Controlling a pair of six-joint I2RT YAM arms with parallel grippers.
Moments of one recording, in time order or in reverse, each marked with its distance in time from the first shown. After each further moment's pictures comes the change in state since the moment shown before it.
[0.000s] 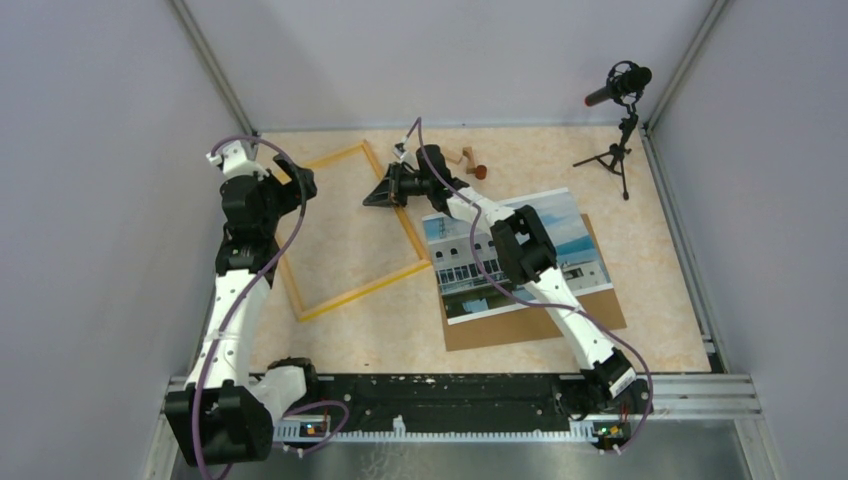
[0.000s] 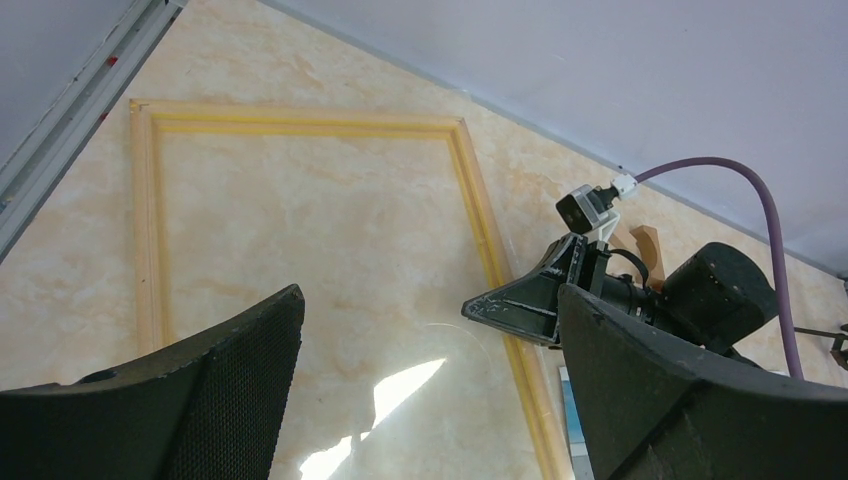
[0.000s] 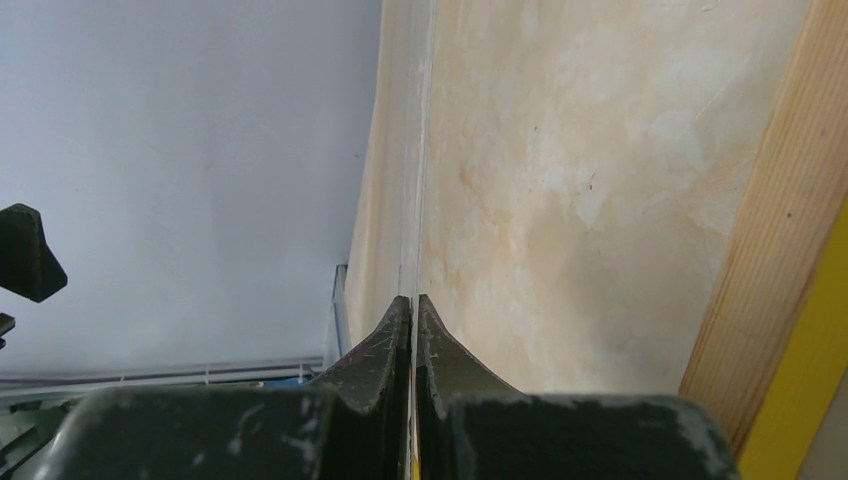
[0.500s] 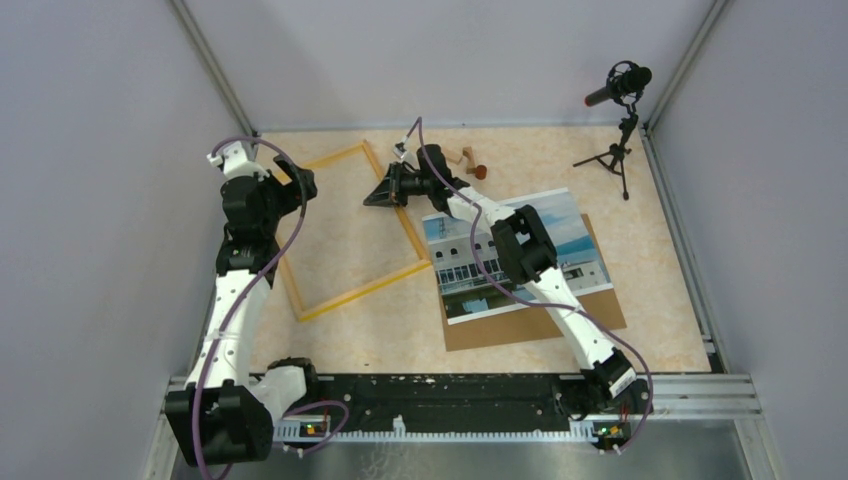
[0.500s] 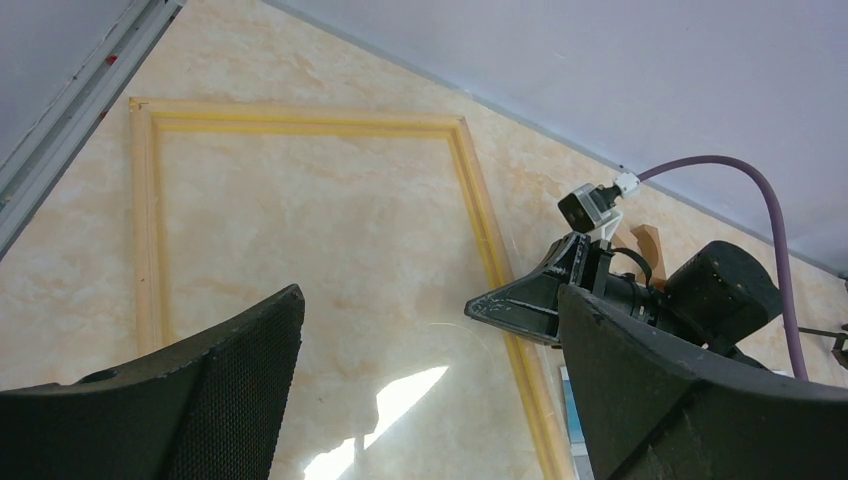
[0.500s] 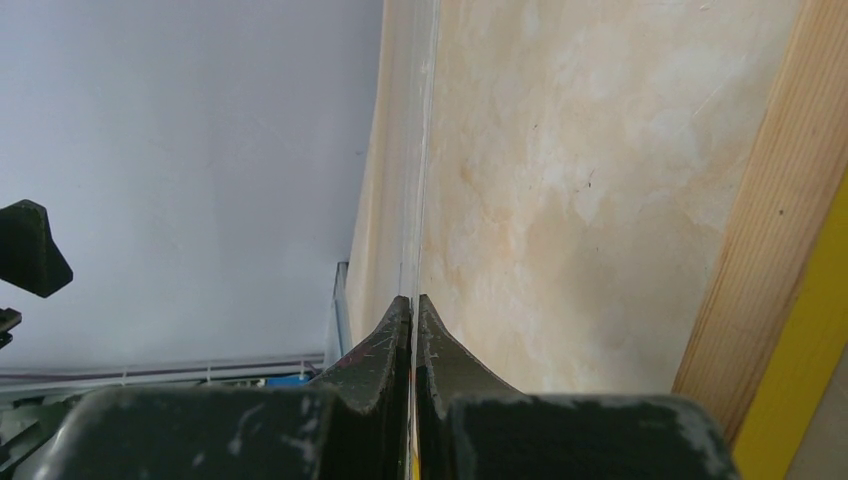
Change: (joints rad) left arm 0.000 0.000 -0.008 0.005 0.000 0.000; right arm -0.004 0.000 0.000 0.000 -0.009 0.000
